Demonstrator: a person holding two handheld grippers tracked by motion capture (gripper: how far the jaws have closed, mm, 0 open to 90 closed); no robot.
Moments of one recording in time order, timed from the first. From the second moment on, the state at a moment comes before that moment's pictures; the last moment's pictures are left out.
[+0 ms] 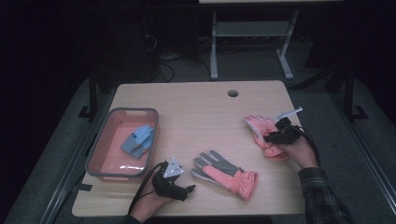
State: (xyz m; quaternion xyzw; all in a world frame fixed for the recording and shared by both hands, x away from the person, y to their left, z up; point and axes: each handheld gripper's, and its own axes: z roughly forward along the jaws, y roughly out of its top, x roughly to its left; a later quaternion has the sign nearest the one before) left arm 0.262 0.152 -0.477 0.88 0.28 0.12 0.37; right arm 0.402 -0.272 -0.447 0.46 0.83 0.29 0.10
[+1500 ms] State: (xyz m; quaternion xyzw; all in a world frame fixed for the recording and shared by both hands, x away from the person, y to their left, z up) left arm 0.262 0.152 -0.476 0.88 0.28 0.12 0.37; right arm 0.373 -0.262 -0.384 0.36 0.85 0.39 0.08
